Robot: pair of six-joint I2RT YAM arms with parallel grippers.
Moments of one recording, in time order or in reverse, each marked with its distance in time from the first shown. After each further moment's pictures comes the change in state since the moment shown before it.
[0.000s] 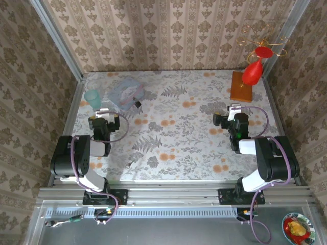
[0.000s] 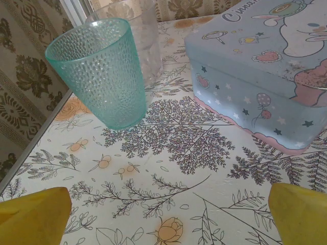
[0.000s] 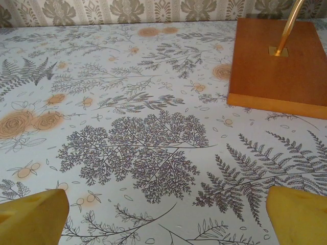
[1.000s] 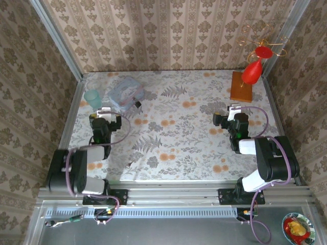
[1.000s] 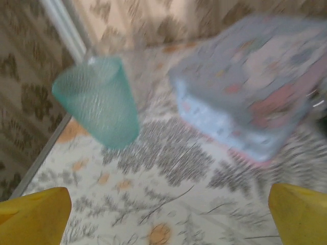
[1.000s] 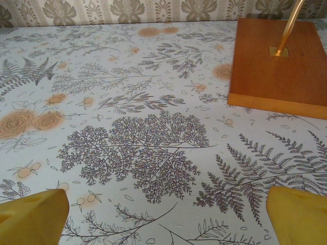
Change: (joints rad) left arm -0.074 -0.247 -0.017 -0.142 -0.005 0.031; right arm 0.000 0.000 0.000 0.000 0.000 -0.001
